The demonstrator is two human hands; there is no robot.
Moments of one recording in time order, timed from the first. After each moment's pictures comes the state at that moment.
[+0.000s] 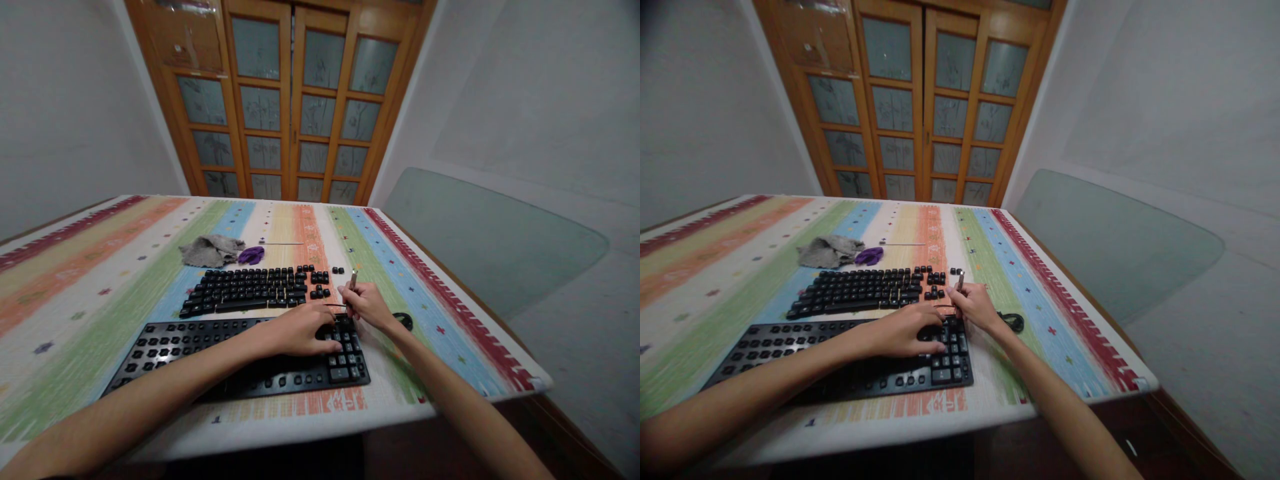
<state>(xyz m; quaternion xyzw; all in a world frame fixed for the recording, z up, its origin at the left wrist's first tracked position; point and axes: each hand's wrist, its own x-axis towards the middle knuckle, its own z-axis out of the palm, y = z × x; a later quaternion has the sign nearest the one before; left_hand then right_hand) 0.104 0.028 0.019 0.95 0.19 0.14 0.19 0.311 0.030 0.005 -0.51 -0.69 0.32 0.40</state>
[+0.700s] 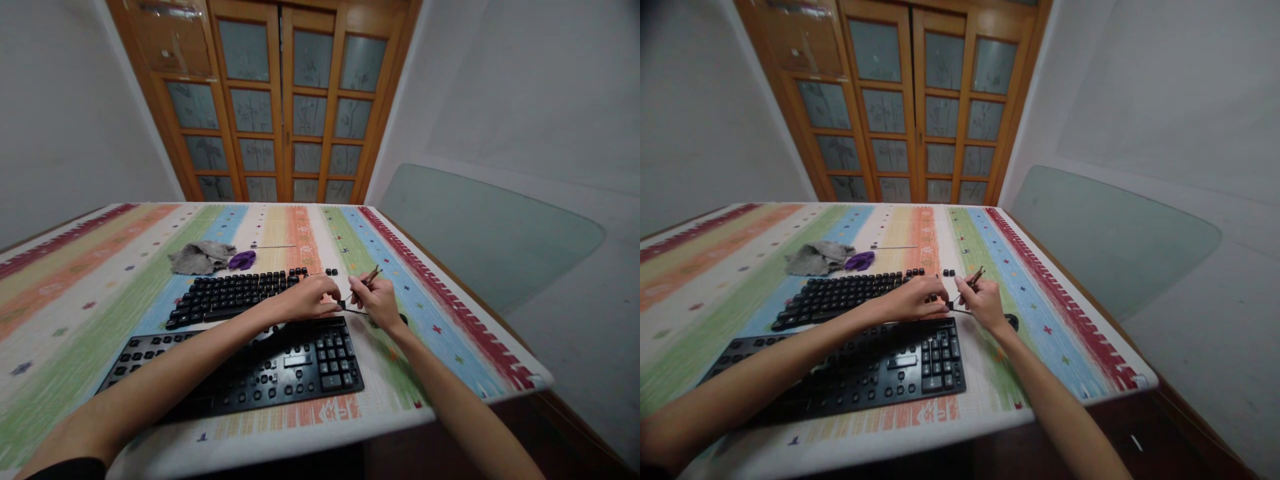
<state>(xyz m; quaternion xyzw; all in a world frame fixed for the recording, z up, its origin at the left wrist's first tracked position) 0.140 0.083 0.033 0.95 0.17 0.20 0.19 0.332 0.030 0.009 -0.50 -0.64 0.21 0.54</state>
